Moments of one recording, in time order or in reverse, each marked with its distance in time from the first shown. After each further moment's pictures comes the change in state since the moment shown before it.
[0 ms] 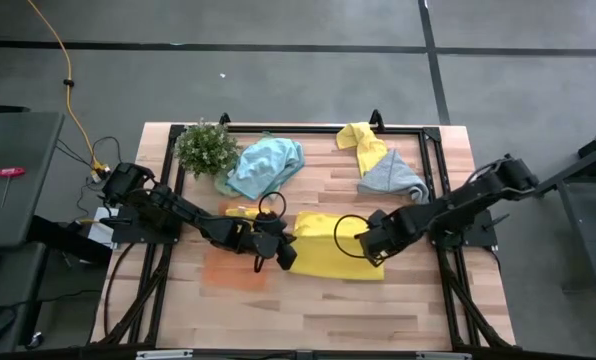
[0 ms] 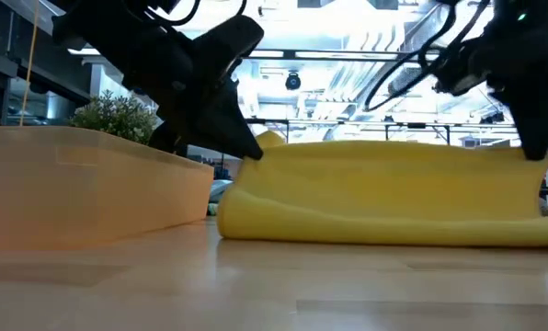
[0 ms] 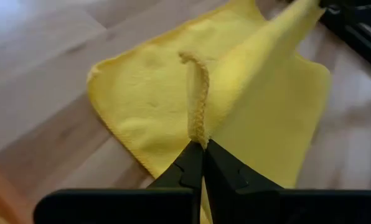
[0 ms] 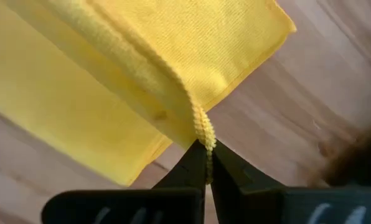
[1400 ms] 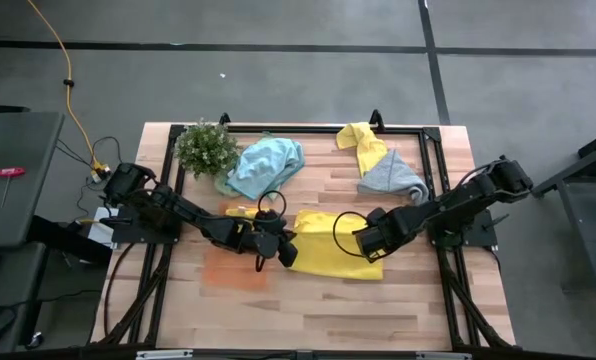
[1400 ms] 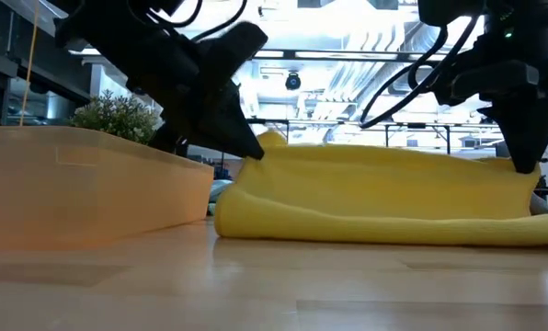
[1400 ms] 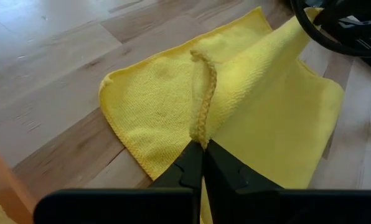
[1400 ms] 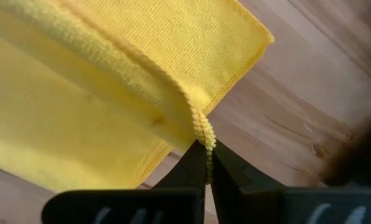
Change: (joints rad) left arm 0.009 0.012 0.002 0.006 -0.049 0.000; right arm -0.023 0.051 0.000 -0.015 0.042 0.078
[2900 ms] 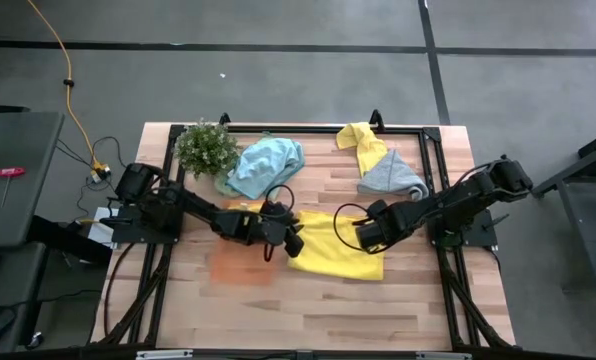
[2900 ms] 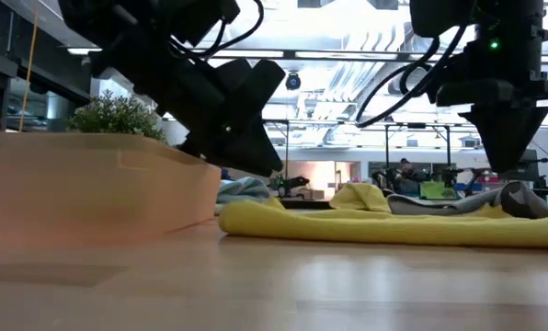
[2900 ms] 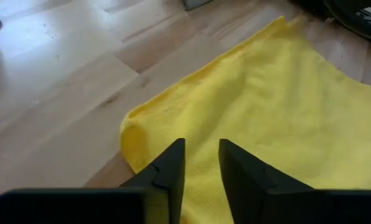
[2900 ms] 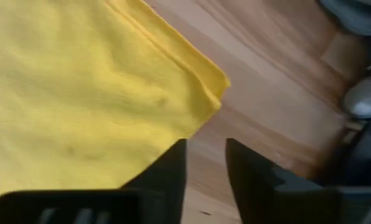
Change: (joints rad) left arm 0.099 0.073 -0.001 0.125 0.012 0.177; right arm -0.045 -0.003 -0.001 -0.046 0.113 0.006
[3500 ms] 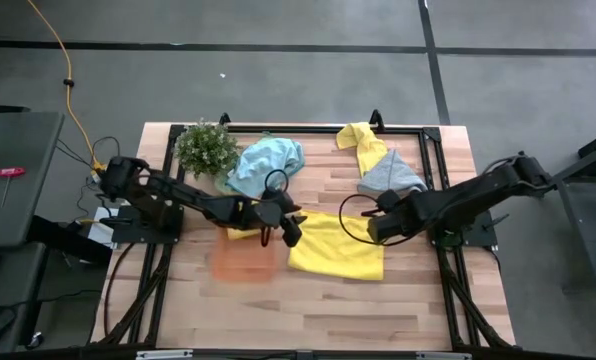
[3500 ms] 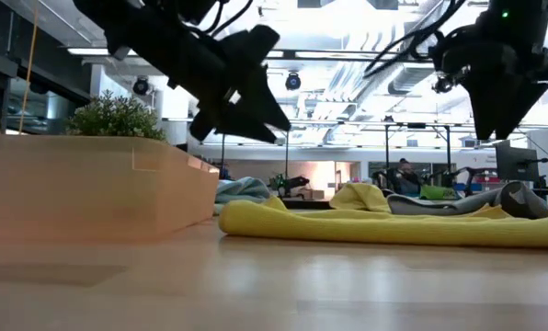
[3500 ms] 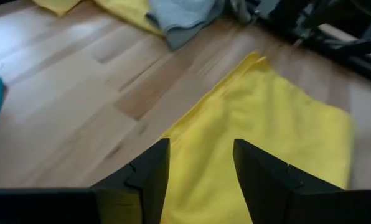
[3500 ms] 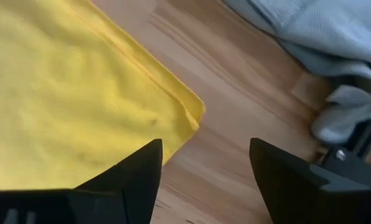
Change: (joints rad) left arm 0.083 -0.141 -0.001 -0.016 0.125 0.165; right arm 0.001 -0.183 0.000 -0.055 0.104 -0.046
